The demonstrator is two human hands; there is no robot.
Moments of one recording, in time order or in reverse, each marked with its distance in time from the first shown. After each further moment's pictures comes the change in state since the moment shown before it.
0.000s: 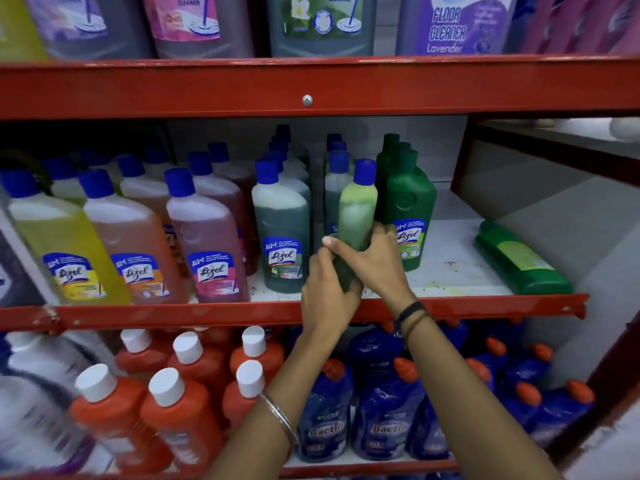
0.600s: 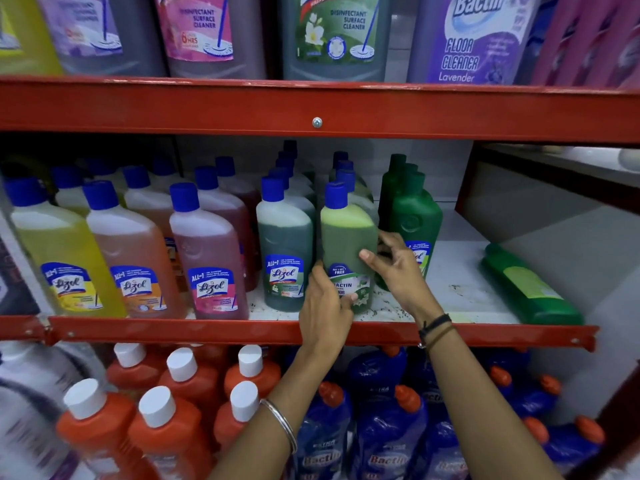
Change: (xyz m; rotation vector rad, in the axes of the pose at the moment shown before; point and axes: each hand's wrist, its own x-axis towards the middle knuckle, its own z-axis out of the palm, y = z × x) left_hand 0.017 -0.014 0.015 0.120 0.016 -0.095; right_hand 0.035 0.032 -0.018 0.489 -0.220 -0.130
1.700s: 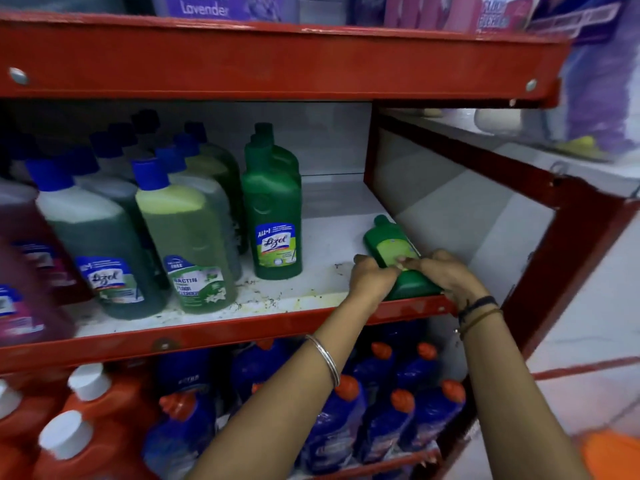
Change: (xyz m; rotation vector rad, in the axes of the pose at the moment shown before) left_hand -0.007 0.192 0.194 -0.412 -0.619 -0.375; right_hand -0.035 0.045 -0.276 -0.345 0.222 0.698
